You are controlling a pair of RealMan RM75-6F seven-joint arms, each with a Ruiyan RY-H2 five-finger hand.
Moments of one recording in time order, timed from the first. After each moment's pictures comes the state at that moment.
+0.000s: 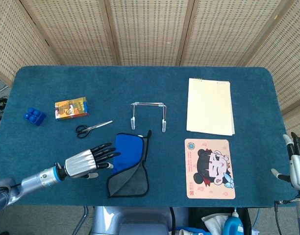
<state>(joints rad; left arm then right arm) -0.69 -1.63 0.34 -0.70 1.96 1.65 -0.43 0.09 -1.13 0.14 -1.55 -1.31 1.42 -0.06</state>
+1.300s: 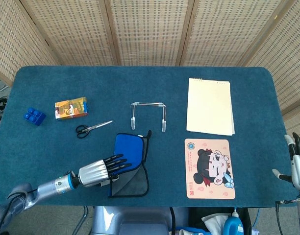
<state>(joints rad) -0.67 -1.80 0.32 -0.58 2.01 1.62 -0.42 0.09 -1.13 0.15 -1.54 -1.30 1.41 -0.05</state>
